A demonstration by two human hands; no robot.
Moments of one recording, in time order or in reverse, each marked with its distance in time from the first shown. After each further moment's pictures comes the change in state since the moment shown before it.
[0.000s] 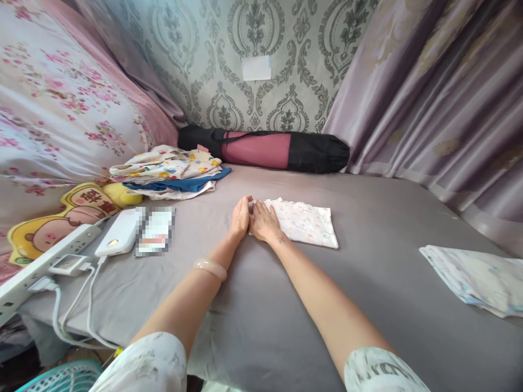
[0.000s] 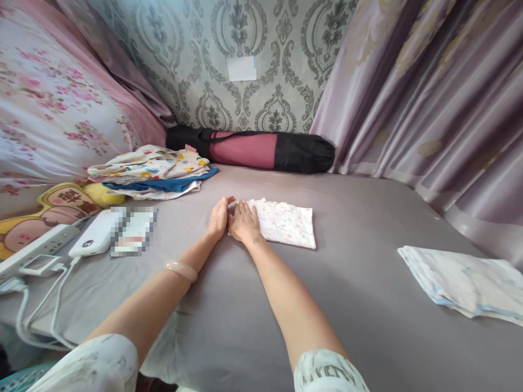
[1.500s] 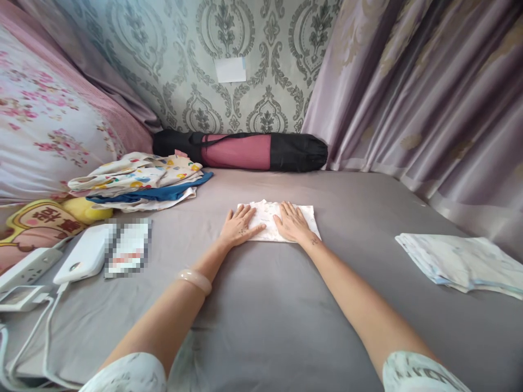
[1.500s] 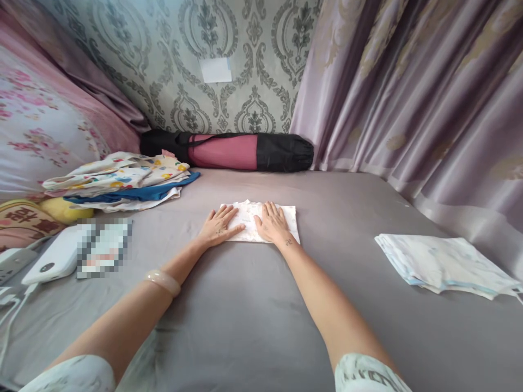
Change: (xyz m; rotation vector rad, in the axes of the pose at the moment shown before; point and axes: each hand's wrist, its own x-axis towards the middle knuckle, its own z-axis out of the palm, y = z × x) left_hand -0.012 0.010 0.013 0.963 -0.567 0.306; right_hand -0.045 0.115 -0.031 -0.144 0.027 0.192
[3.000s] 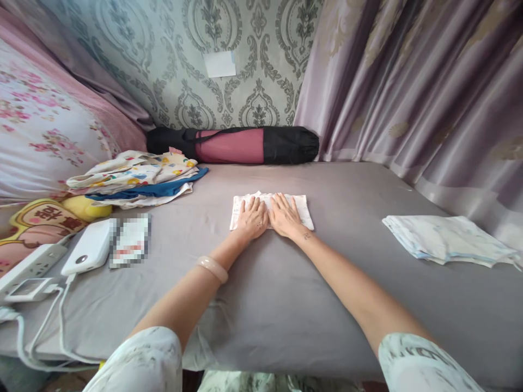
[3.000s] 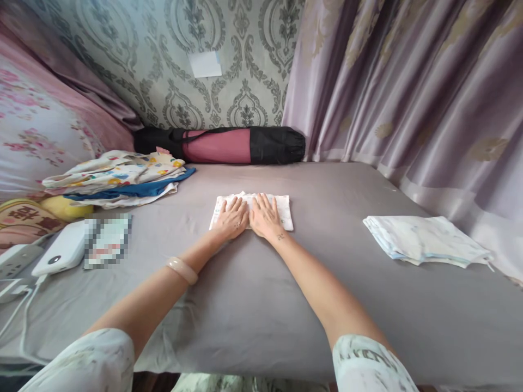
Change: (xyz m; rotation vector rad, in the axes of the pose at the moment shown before) left_hand -0.001 0.062 0.005 0.181 0.070 0.062; right_hand -0.029 -0.017 -0.008 -0.026 0.148 -0.059
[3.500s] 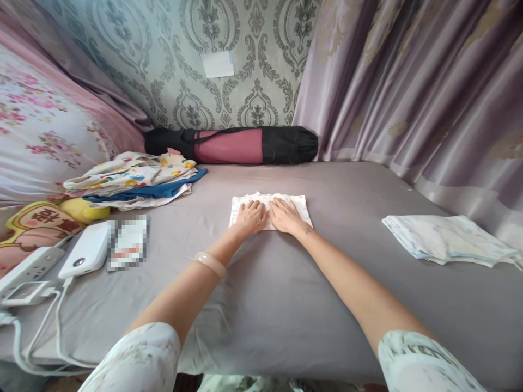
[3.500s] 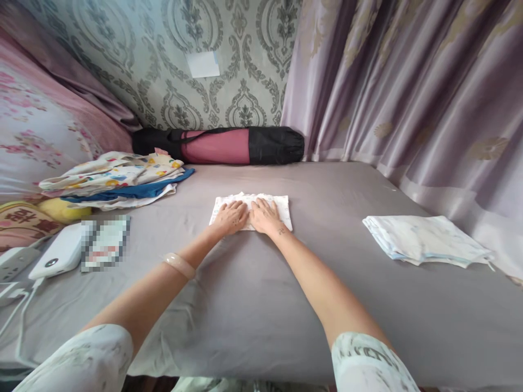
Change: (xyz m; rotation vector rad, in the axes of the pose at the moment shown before) left_hand 0.012 -0.002 -0.004 -0.012 -0.053 0.026; right_hand 0.010 0.006 0.000 0.050 -0.140 -0.006
